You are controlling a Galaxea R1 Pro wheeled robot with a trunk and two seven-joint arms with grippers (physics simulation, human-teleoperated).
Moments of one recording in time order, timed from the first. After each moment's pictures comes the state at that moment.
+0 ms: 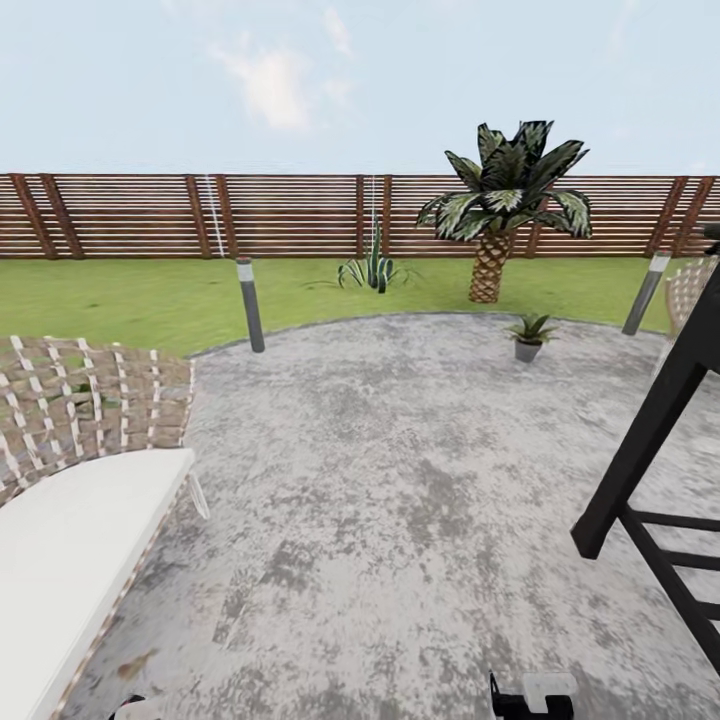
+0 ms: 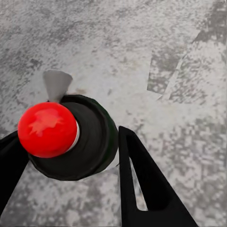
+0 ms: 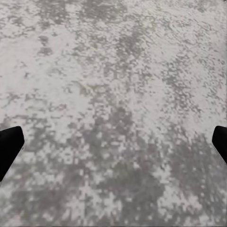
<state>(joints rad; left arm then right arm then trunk) -0.26 0.14 0.14 -0.24 0.00 -0.49 0.07 -0.41 -0.05 -0.01 -0.03 0.13 -0.60 -0.19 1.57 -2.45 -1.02</state>
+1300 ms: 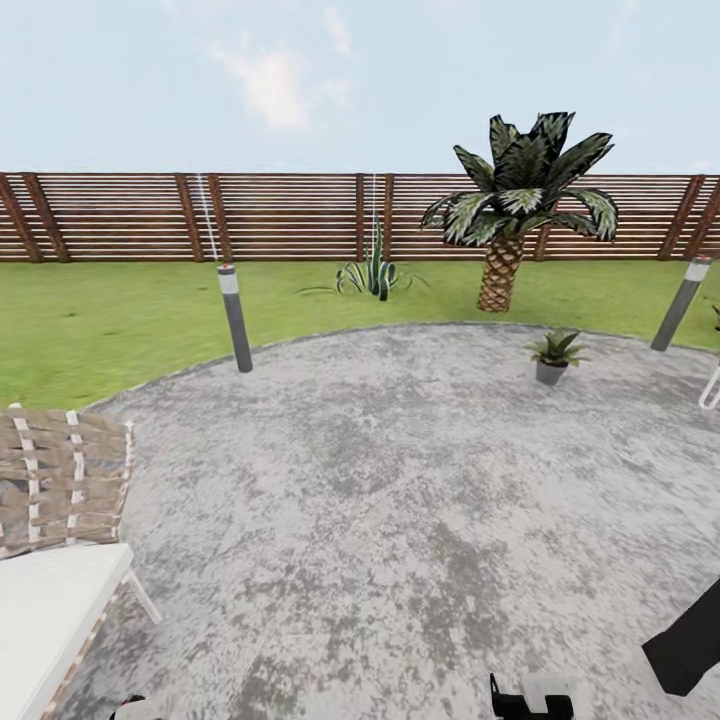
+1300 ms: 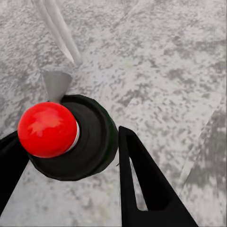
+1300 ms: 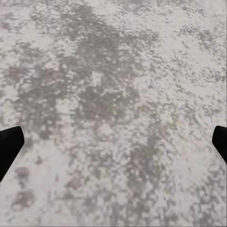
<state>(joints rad) -0.26 0.14 0.14 -0.24 0.00 -0.49 0.07 -0.41 -0.05 -0.01 -0.03 0.13 -0.60 -0.19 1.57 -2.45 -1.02</state>
